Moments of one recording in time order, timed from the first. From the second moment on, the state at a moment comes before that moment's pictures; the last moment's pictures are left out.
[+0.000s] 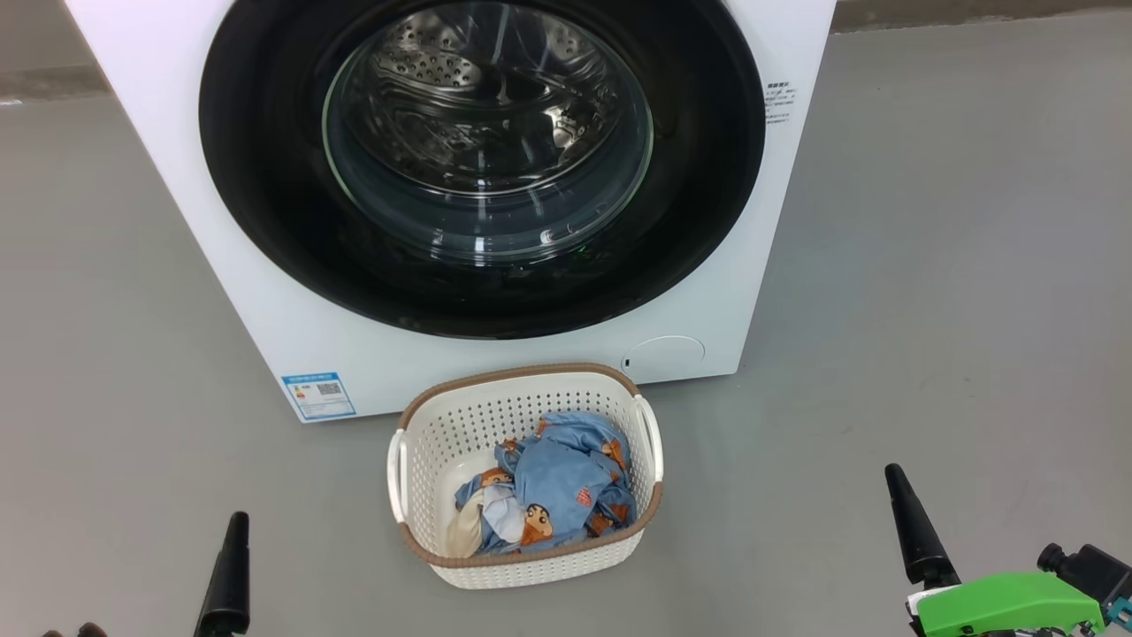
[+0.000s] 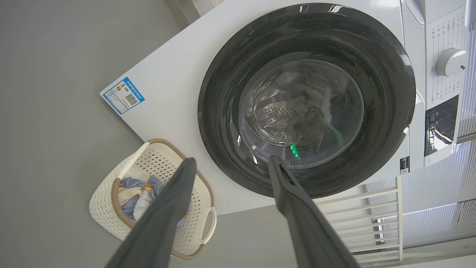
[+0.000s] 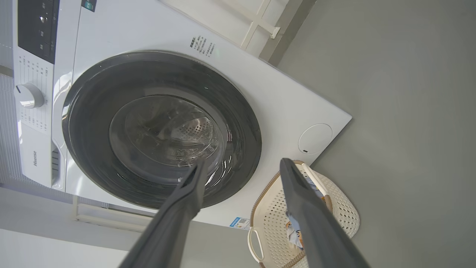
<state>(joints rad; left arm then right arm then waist) -0.01 0.09 -0.02 0.26 -1.28 -0.12 -0.01 -0.05 -0.04 -0.07 0.29 1.14 0.13 -0.01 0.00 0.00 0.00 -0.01</state>
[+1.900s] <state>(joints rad) -0.01 0.18 -0.08 0.21 -0.59 -0.12 -0.18 -0.10 -0.04 -0.05 0.30 0.35 0.13 -0.18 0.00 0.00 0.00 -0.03</state>
